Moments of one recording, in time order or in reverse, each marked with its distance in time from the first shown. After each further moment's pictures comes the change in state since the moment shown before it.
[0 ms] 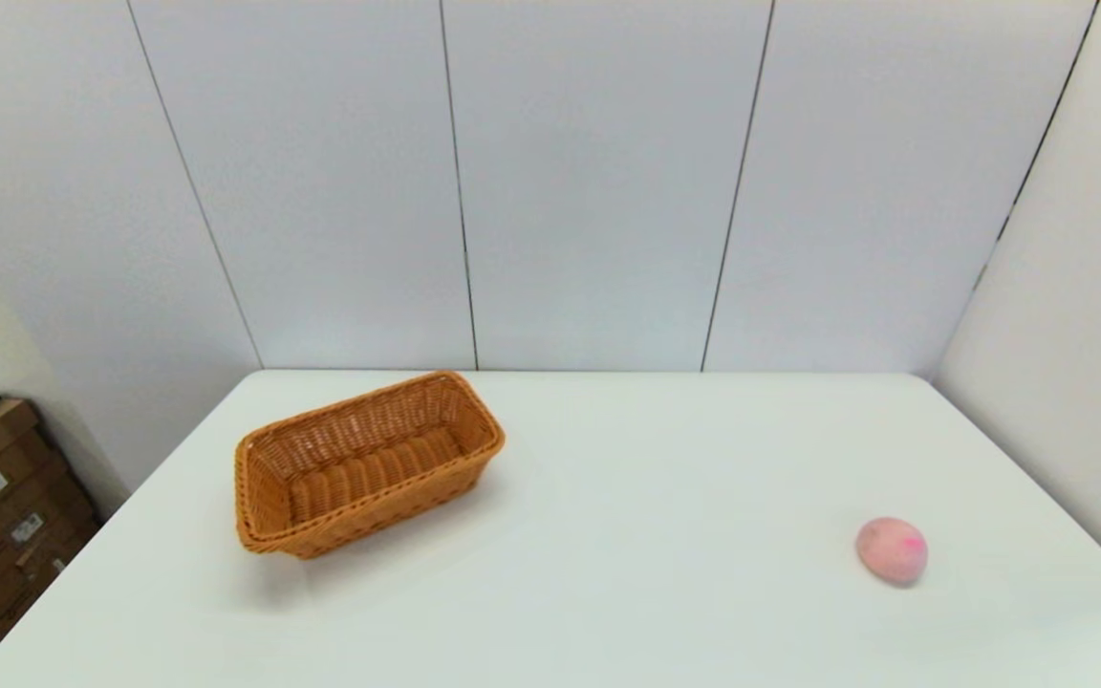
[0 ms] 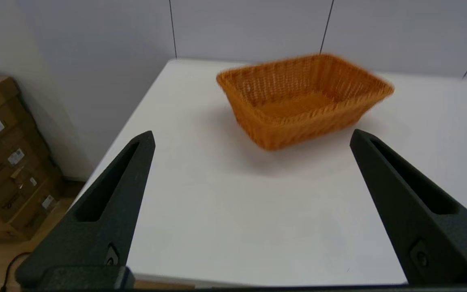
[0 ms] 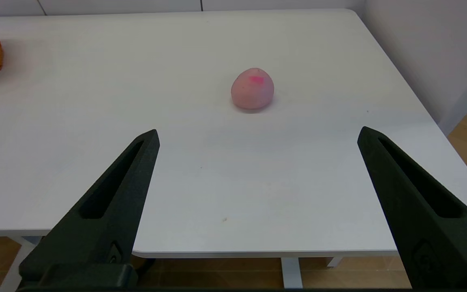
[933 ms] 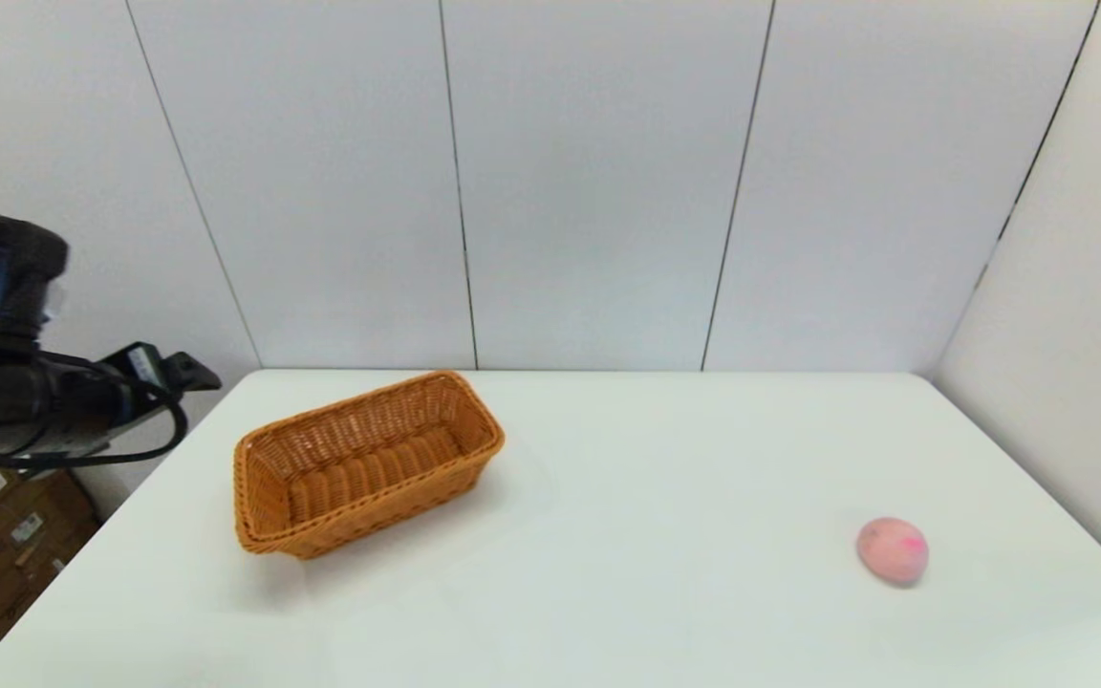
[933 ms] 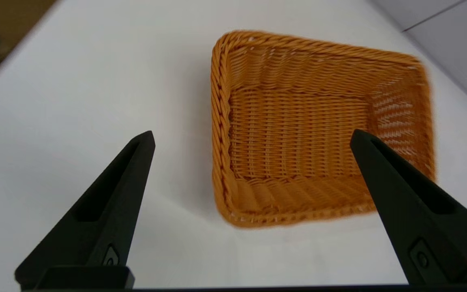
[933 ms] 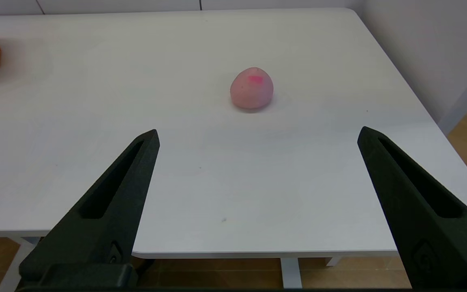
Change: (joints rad) left arm 0.015 1.499 -0.794 0.035 0.073 -0.533; right arm 0.000 0.000 0.000 0.001 -0.001 0.000
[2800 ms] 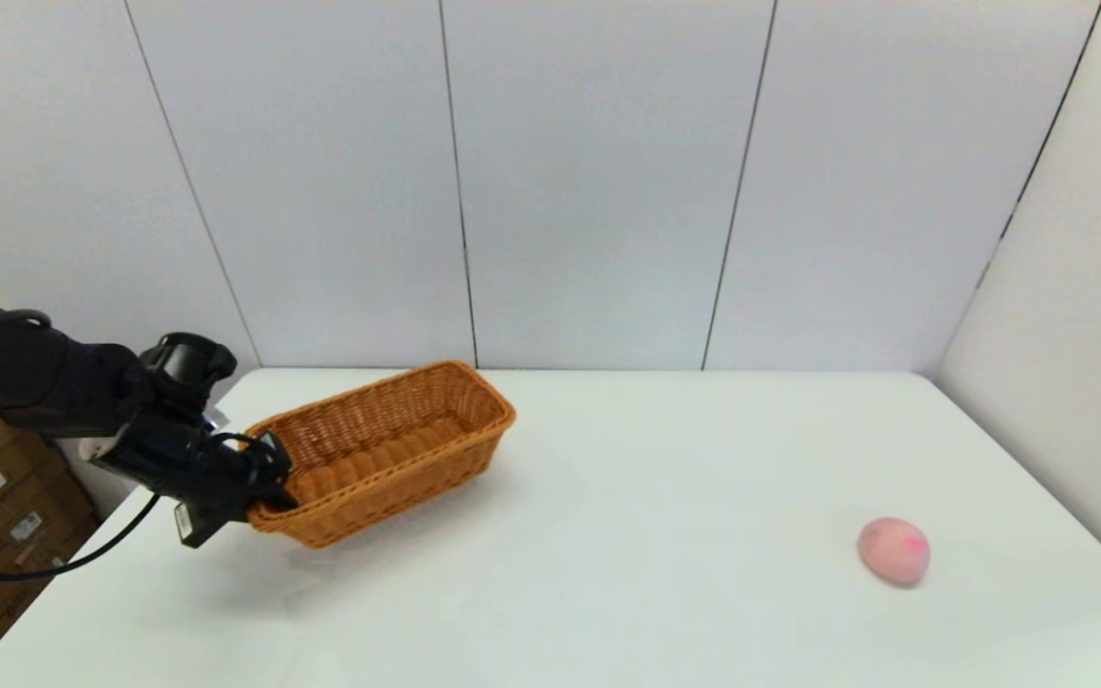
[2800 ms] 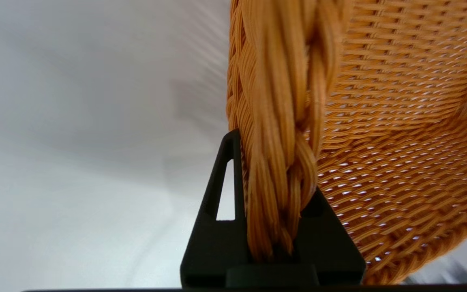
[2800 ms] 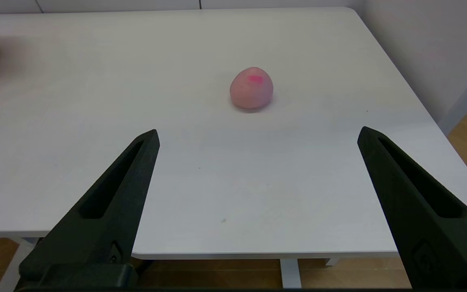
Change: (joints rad) left arm 0.056 0.456 -0.132 0.144 -0.501 -0.091; right arm 0.000 0.000 0.000 0.000 -0.002 -0.002
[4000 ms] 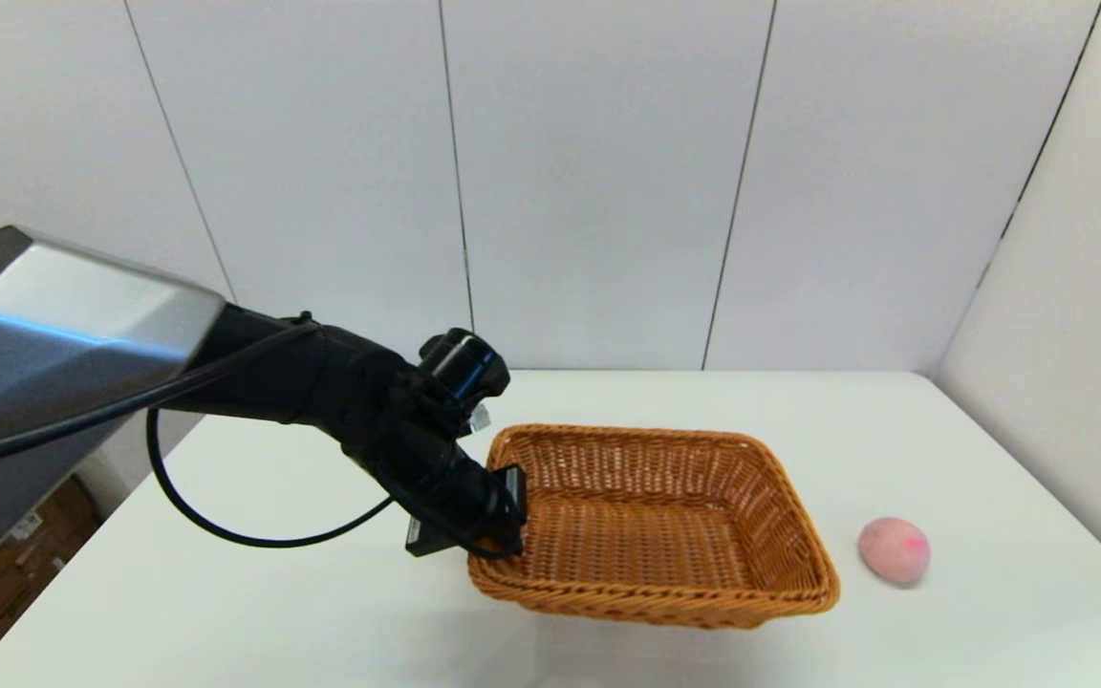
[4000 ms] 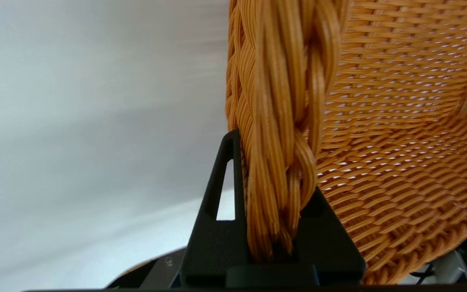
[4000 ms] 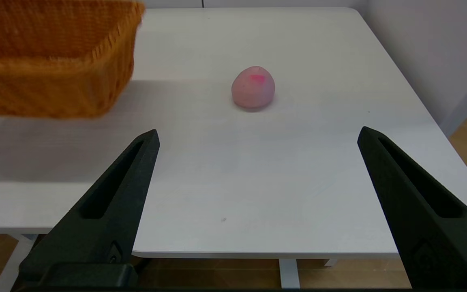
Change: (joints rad) left arm -0.658 0.086 -0.231 0.117 0.052 0.026; right arm 0.000 0.000 0.000 0.003 0.006 -0.010
